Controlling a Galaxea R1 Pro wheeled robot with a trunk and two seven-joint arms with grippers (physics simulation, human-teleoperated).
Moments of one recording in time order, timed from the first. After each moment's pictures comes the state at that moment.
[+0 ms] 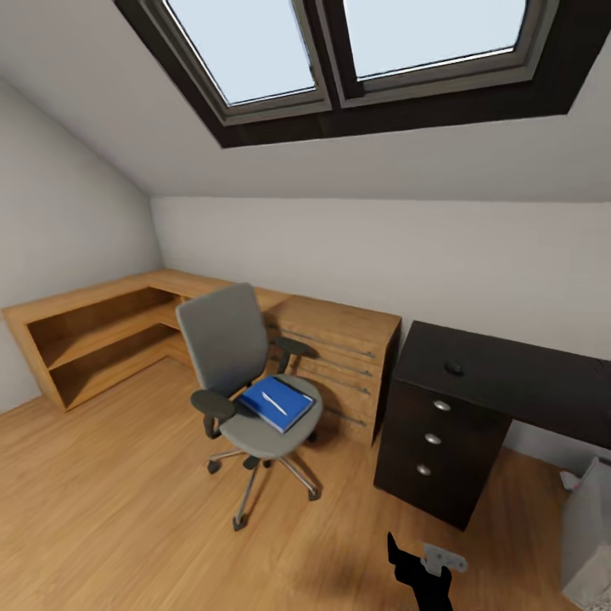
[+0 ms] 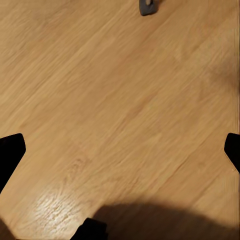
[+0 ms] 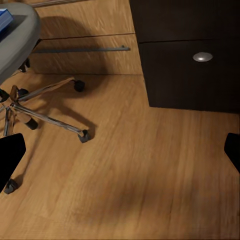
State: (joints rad) left arm -0.16 -0.08 -0.38 -0.43 0.44 -0.15 0.44; right arm -0.49 0.02 -0.30 0.02 -0.08 -0.66 0.15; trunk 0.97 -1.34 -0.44
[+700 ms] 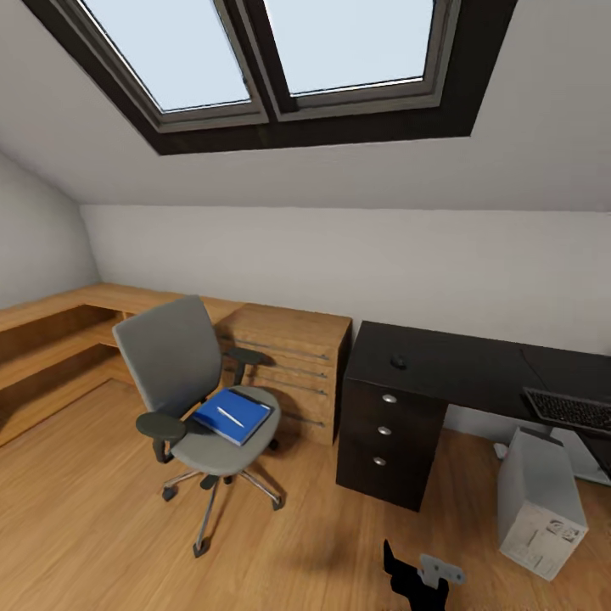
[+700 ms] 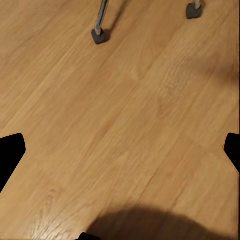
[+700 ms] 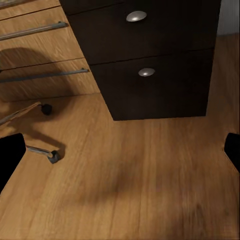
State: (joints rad) left arm -0.16 -0.09 -0.38 -0.43 0.44 -0.19 0.44; right arm -0.46 0.04 -0.30 0.02 -0.08 -0.72 0.15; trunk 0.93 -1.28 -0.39
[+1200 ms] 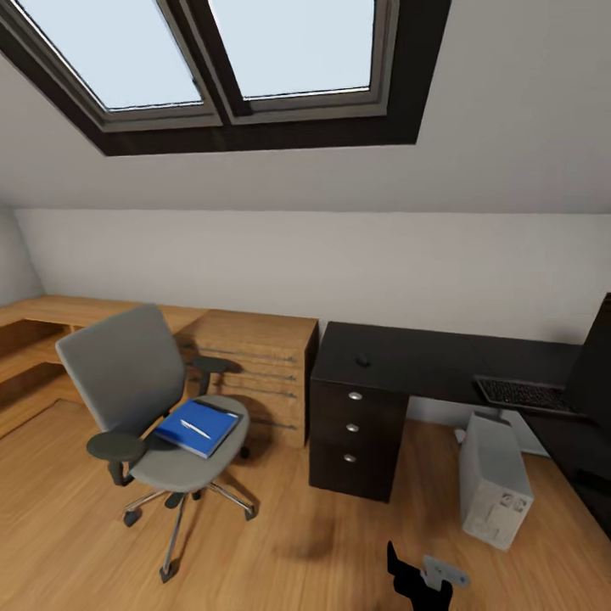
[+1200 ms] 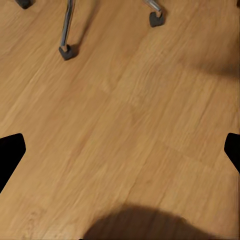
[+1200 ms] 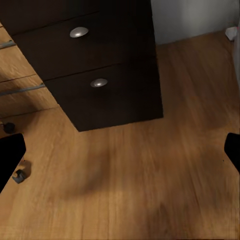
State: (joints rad) left arm -0.16 -0.09 -0.38 -0.43 0.44 -0.21 0.44; right arm -0.46 0.04 -0.30 0.02 -0.09 -0.72 0.11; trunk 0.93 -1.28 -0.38
